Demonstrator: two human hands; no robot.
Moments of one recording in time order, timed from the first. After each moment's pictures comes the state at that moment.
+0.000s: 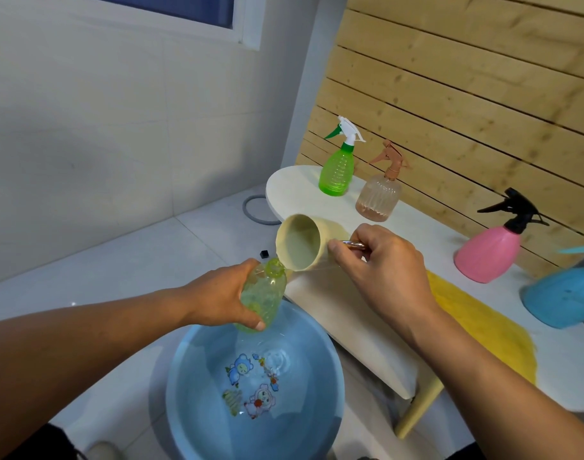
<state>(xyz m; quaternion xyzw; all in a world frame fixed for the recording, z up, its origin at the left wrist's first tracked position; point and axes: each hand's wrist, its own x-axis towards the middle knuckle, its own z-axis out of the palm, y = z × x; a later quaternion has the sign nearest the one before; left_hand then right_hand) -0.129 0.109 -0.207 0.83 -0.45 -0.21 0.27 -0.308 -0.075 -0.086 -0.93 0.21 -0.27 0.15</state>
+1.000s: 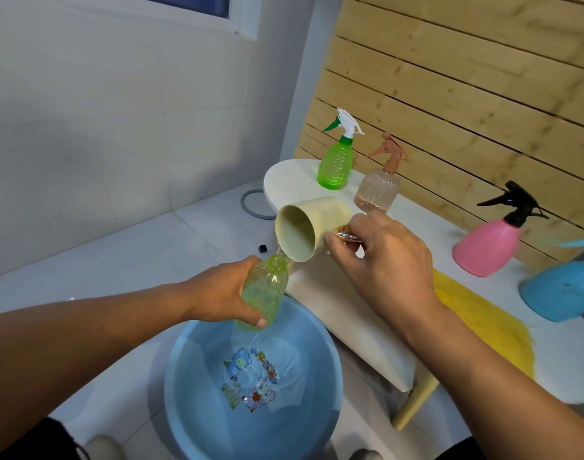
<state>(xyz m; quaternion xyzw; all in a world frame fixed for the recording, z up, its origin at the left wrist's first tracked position) -0.130 0.105 -0.211 0.82 -0.45 -0.23 0.27 -0.311 -0.070 -0.084 -0.94 0.15 -0.31 0.00</state>
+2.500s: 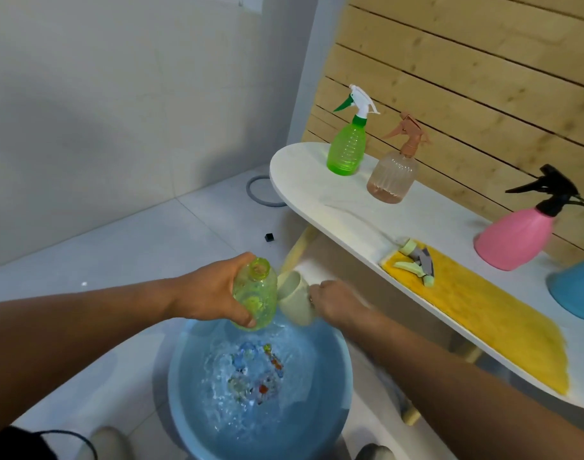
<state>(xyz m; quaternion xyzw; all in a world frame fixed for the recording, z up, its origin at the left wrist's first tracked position) -0.112 0.116 -0.232 0.76 -0.45 -0.29 0.35 -0.247 -0.108 -0.243 -0.92 0.30 0.15 0.23</state>
